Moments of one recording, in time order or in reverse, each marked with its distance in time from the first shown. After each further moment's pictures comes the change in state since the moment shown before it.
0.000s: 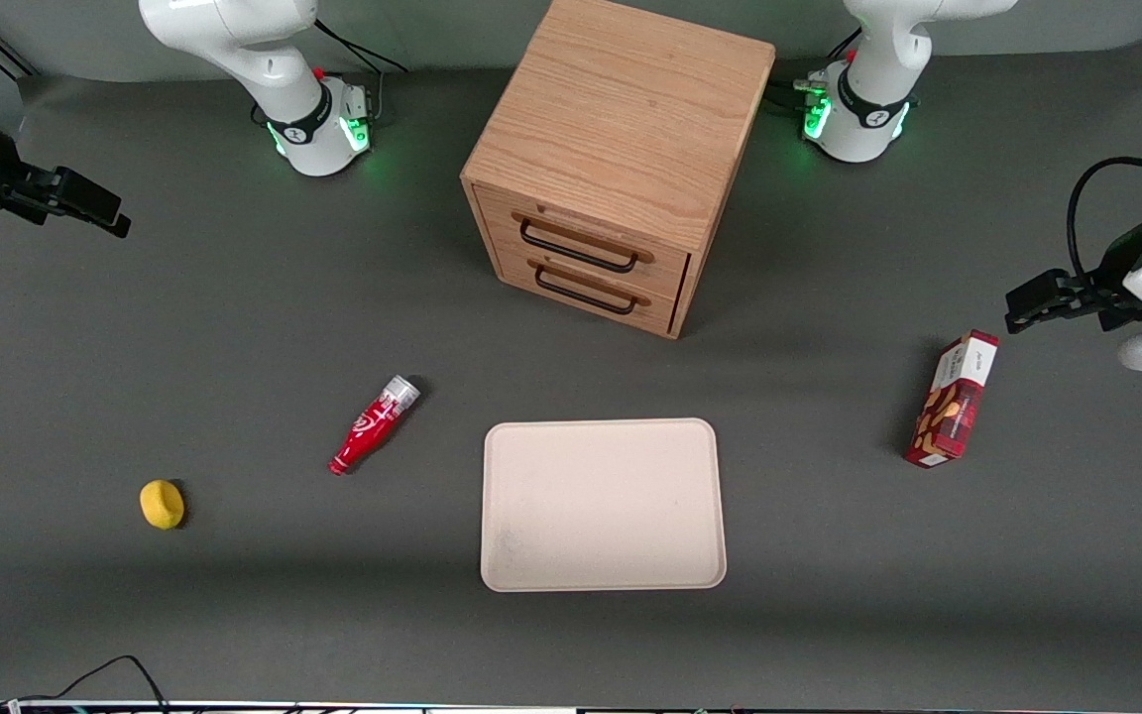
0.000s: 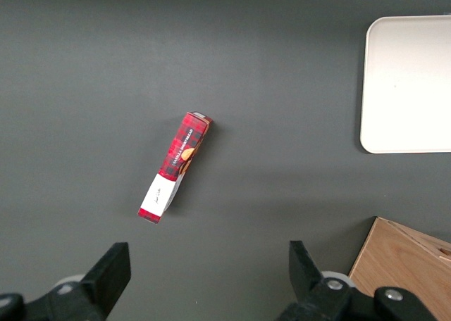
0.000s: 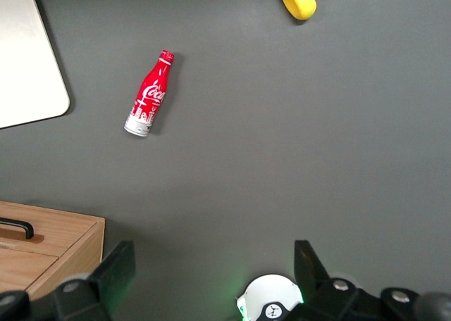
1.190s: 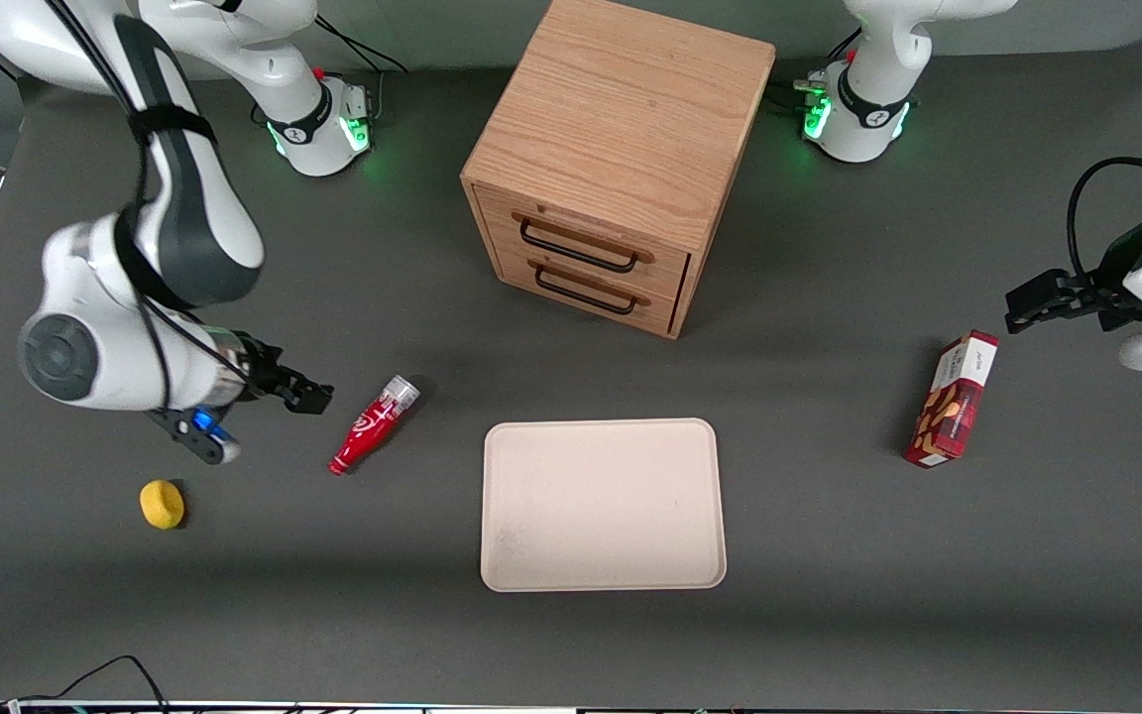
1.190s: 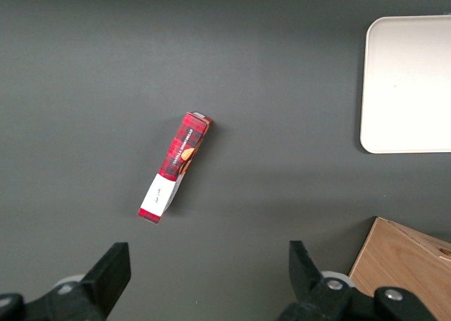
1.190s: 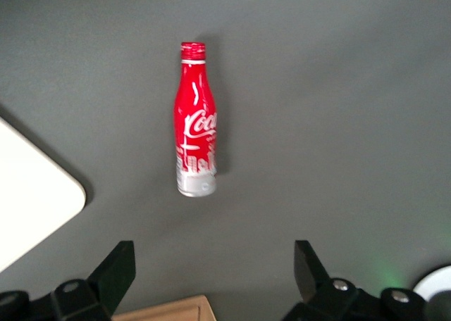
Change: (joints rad) arm 0.038 0.473 0.106 -0.063 0.136 0.386 0.560
